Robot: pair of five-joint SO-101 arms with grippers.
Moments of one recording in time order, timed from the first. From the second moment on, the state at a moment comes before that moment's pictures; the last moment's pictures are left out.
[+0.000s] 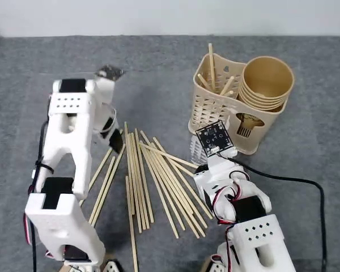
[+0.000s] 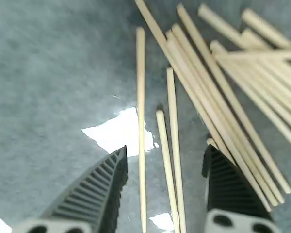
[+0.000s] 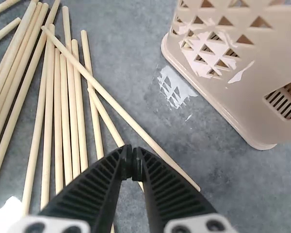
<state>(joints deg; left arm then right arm) -3.5 18.2 -4.8 93.1 -17.6 -18.5 -63.6 70.9 51.5 7.4</state>
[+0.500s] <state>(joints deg) -7.7 18.2 14.2 78.8 -23.3 -18.5 -63.6 70.9 51.5 7.4</state>
